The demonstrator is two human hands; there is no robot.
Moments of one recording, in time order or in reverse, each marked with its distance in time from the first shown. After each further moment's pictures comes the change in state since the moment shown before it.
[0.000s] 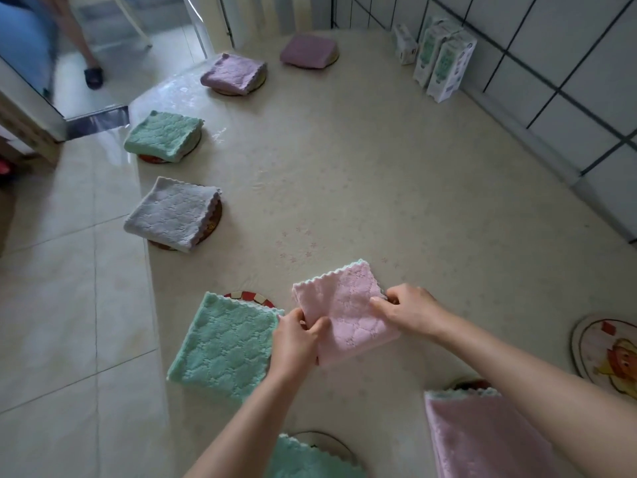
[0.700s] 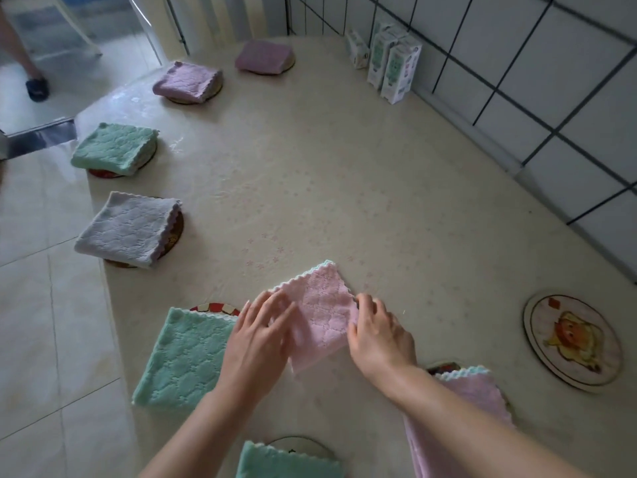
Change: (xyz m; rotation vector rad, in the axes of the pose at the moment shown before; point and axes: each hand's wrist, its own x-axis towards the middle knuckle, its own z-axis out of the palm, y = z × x) left_hand 0.002 -0.008 -0.029 0.985 0.110 0.914; right_hand -0.063 -0.026 0.039 -0.143 0.382 0.109
